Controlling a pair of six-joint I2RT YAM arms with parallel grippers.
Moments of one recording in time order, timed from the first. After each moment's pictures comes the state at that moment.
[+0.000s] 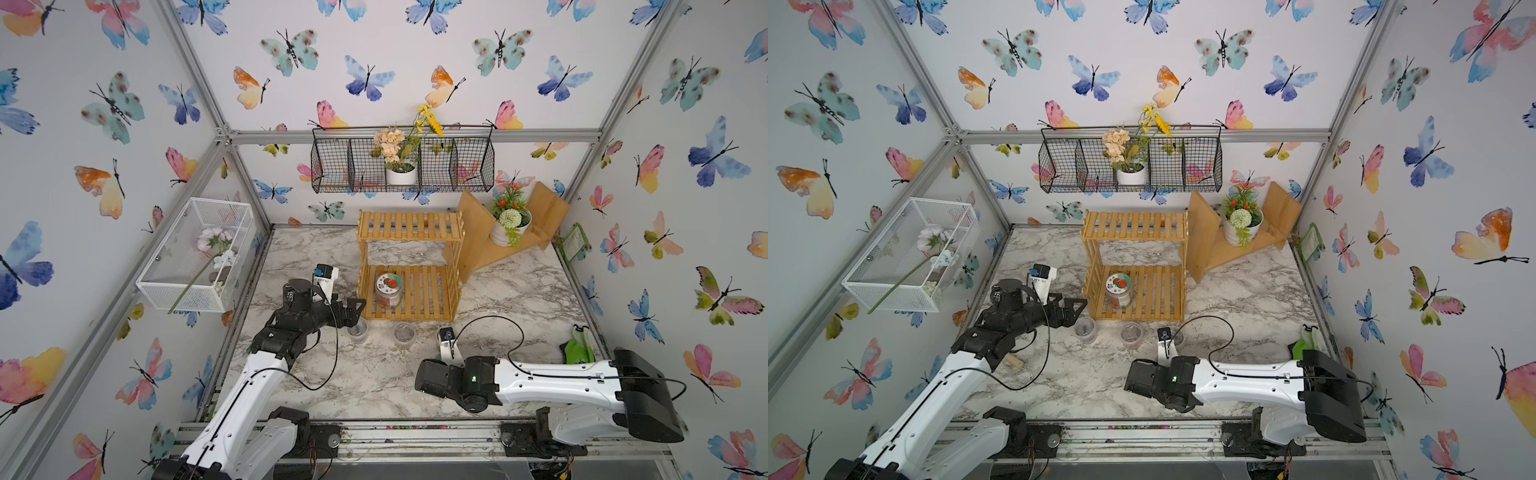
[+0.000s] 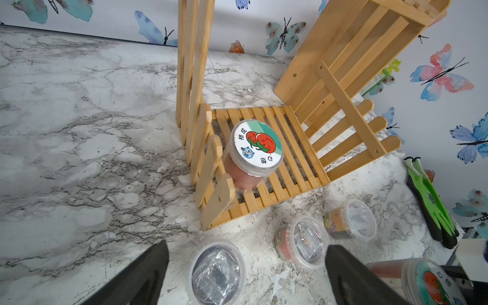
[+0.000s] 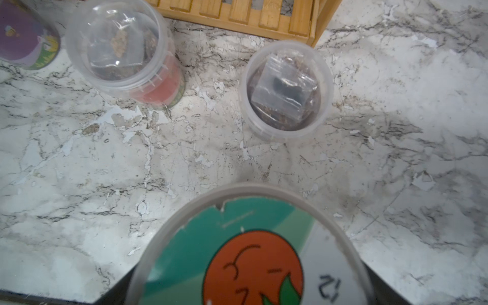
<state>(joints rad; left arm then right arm) -0.23 0.93 0.70 -0.33 0.38 -0.18 1.39 1.40 0.87 -0.83 0.55 1.13</state>
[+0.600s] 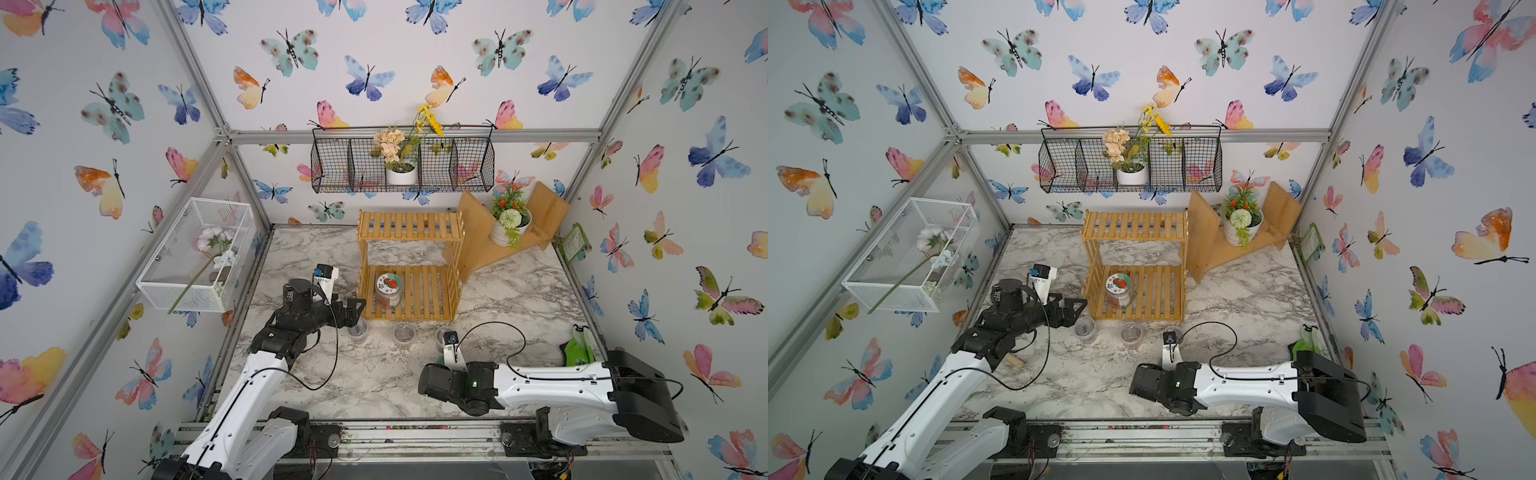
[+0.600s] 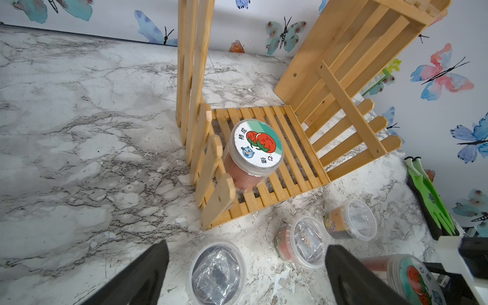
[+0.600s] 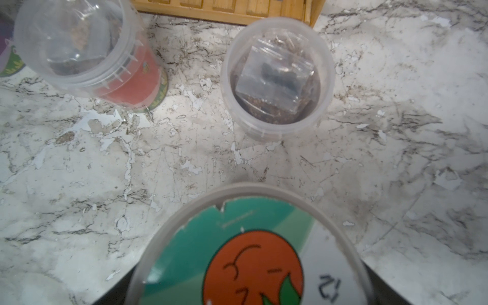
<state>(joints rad) -0.23 0.93 0.70 -0.33 0.38 -0.18 1.37 1.40 0.77 -0.70 0.57 1.15</state>
